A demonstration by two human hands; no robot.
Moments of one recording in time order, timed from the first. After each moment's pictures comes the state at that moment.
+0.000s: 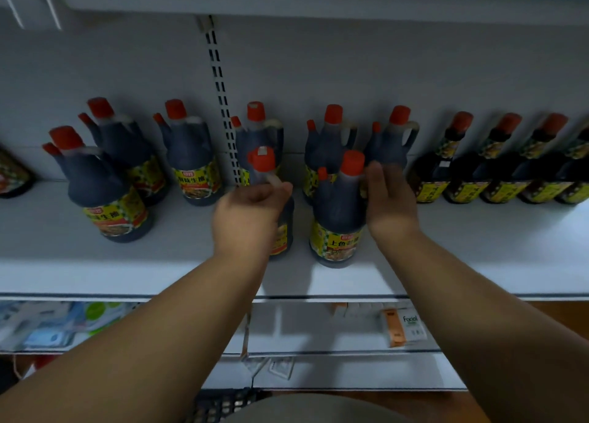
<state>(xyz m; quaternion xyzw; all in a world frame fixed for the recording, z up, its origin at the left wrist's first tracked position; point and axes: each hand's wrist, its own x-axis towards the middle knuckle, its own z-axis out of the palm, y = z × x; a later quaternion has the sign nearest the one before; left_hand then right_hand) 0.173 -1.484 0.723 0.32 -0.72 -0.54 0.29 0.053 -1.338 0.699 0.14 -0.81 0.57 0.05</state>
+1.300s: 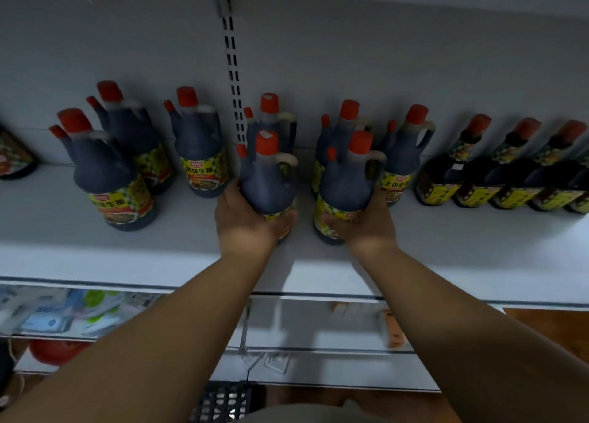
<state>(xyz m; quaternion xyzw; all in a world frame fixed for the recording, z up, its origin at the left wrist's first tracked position) 0.162 -1.528 0.654 0.34 -0.78 -0.44 0.28 0.050 -1.364 0.644 0.11 -0.88 0.47 -0.05</state>
